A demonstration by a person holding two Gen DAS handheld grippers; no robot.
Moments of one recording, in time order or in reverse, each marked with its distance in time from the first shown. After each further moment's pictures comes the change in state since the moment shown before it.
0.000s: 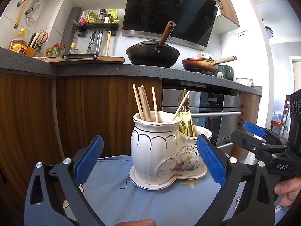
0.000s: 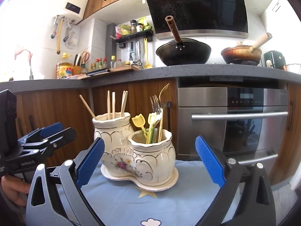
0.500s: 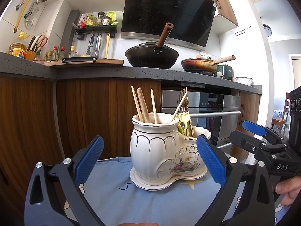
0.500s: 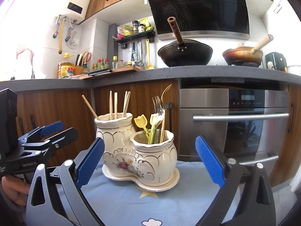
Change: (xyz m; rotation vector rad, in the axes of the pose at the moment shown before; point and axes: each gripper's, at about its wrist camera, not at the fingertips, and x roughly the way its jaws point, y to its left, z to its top) left arm -0.003 -0.004 0.001 0.017 -0.013 0.001; right arm -0.001 0.003 0.002 -0.012 -0.002 0.010
